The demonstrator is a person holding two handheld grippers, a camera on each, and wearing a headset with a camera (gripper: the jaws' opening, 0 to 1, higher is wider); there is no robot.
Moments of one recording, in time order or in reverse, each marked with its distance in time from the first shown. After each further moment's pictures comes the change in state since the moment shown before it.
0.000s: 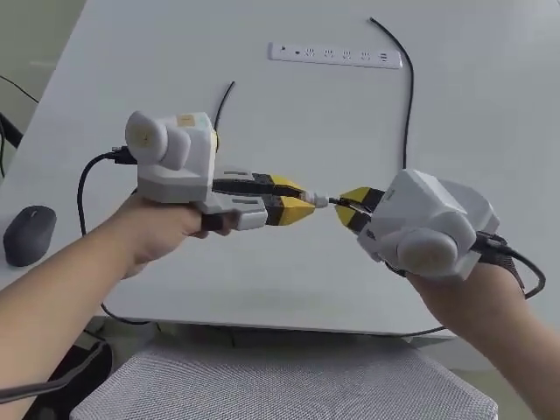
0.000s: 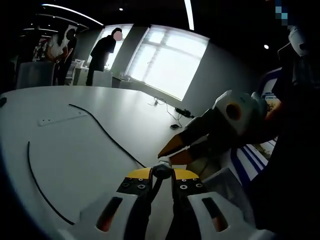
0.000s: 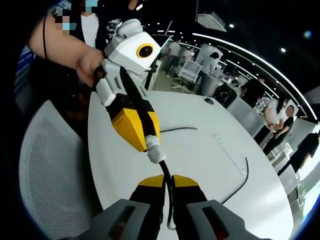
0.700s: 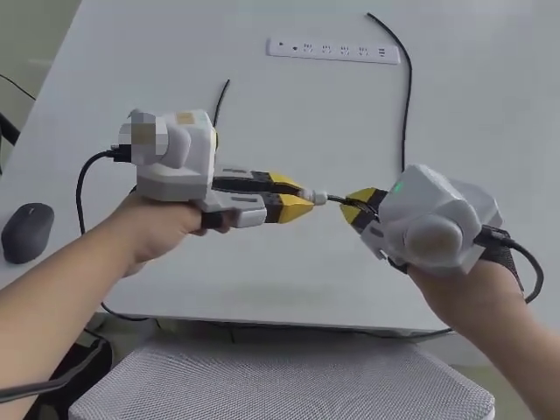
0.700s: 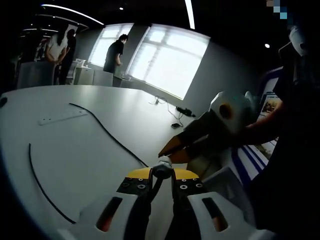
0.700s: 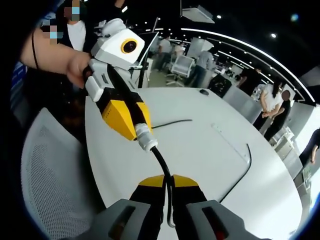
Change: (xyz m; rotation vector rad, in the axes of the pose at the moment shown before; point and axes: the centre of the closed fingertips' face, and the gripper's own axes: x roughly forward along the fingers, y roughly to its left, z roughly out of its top) left arm 0.000 -0.001 -0.002 -0.003 0.006 0.011; right arm -0.002 -0.007 -0.025 0.110 0.037 -0.015
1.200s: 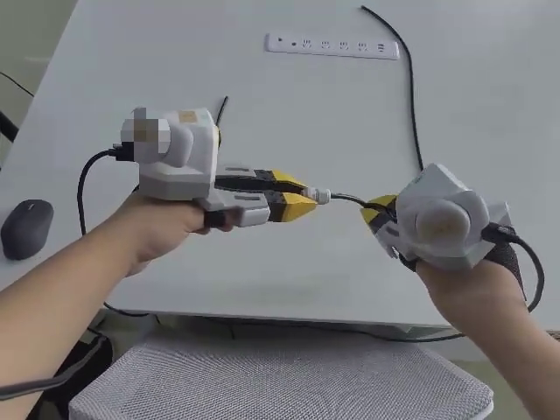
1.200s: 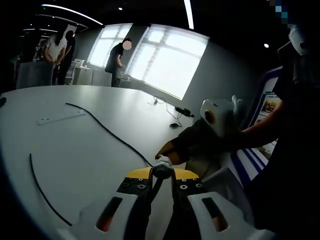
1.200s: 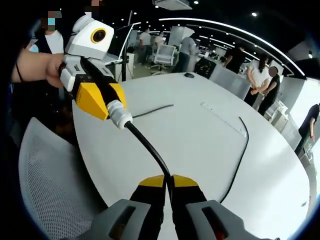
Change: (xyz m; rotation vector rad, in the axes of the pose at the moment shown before) left arm 0.006 -0.007 -0.002 0.002 0.003 -0.007; right arm 0.005 -0.011 -0.043 0.201 0.102 -0.066
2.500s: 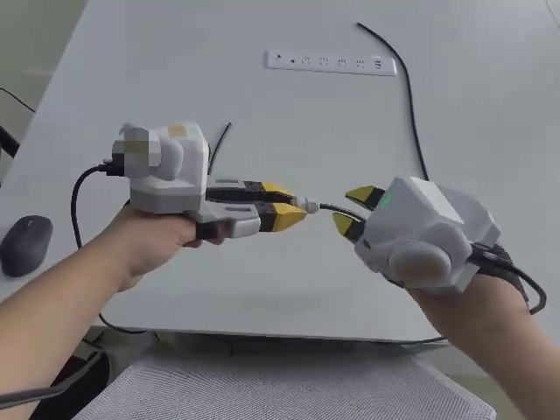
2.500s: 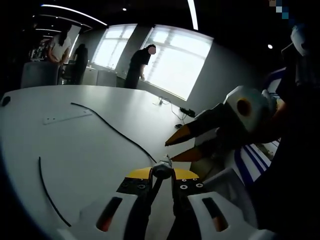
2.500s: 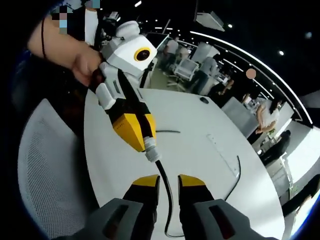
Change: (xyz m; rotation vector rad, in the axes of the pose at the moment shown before) left arm -0.010 0.014 0.004 -0.008 -0.007 0.039; right arm -0.018 0.035 0.072 -0.387 -0.112 0.016
